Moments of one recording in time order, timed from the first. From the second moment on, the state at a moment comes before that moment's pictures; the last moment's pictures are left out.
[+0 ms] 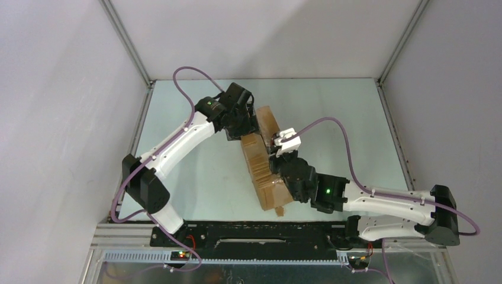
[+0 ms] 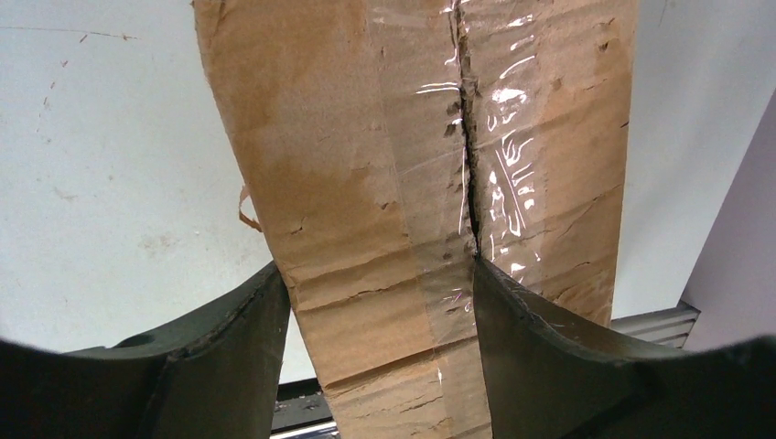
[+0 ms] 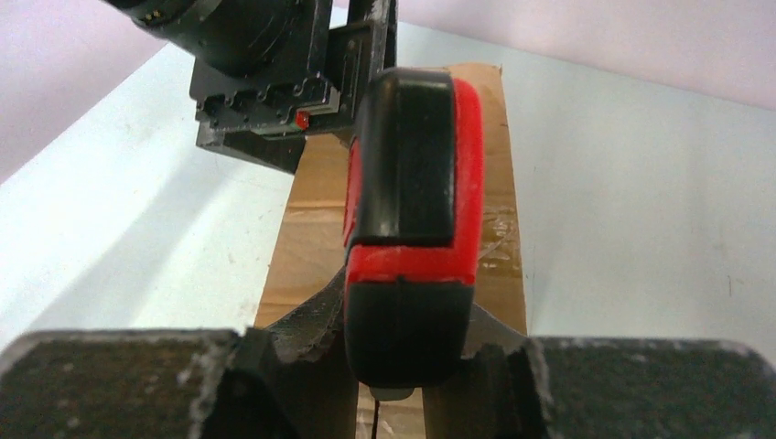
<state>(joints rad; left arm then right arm) -0.66 1.64 1.62 -0.96 -0.07 -0.84 1.28 1.12 0.87 0.06 0.85 0.20</state>
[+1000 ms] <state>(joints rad) -0.66 1.60 1.57 -0.97 -0.12 -0.99 1.46 1.03 0.87 -0.21 1.04 0.42</state>
